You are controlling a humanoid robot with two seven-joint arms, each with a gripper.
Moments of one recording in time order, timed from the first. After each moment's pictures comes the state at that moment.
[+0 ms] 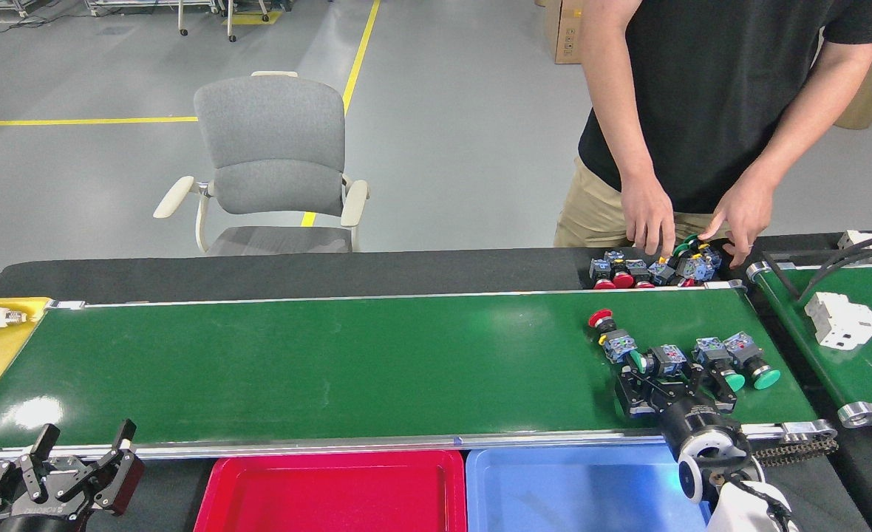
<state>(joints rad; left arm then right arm) 0.15 0.19 0.41 -1.54 -1.35 -0.36 0.05 -0.26 -0.06 -0.03 -1.20 1.38 -0.09 0.16</state>
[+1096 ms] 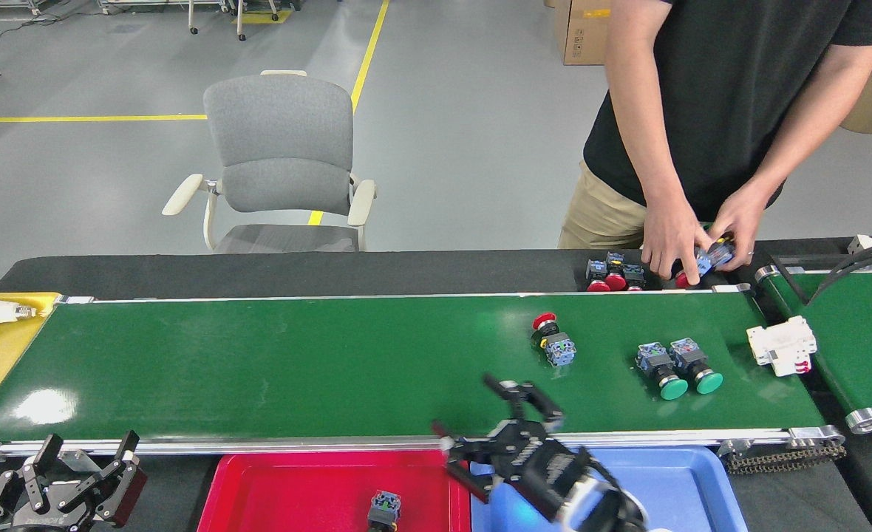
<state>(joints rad) 0.18 0.19 0.40 -1.54 -1.35 -0.37 0.05 0.23 0.00 -0.07 -1.63 1.29 -0.36 -0.05</state>
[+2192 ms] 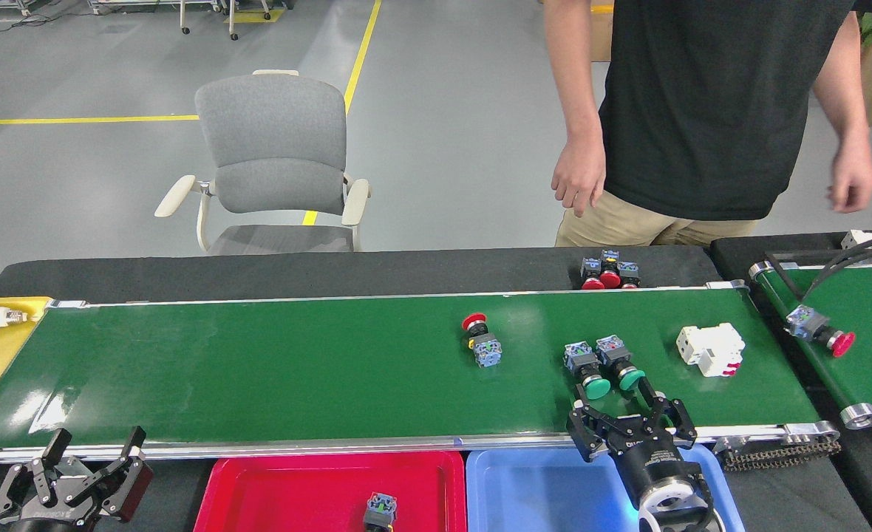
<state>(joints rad) 0.13 0.19 0.39 -1.52 -1.35 -0.38 0.04 -0.11 0.01 0.07 -1.37 1.40 -0.06 0.05</state>
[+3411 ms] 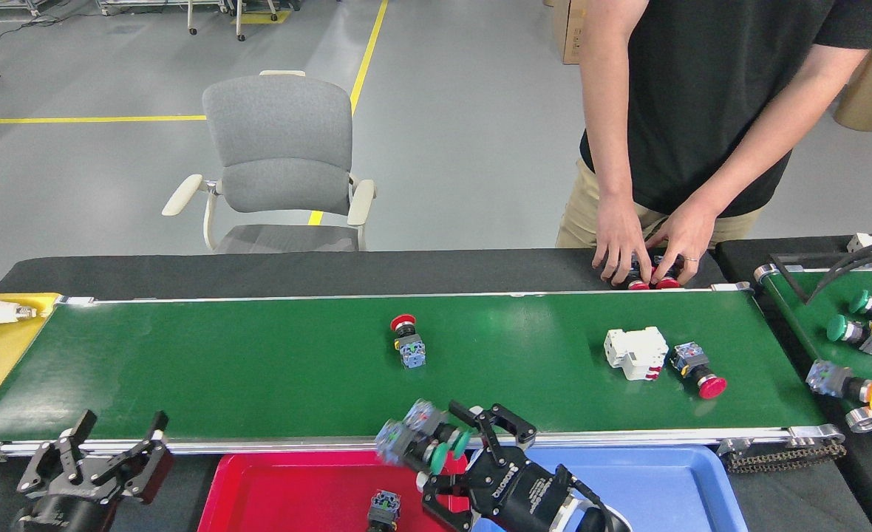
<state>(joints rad) 0.04 0.21 0.18 -1.54 -1.35 -0.34 0.01 -0.08 0.03 0.37 -1.54 1.40 -0.59 0.06</state>
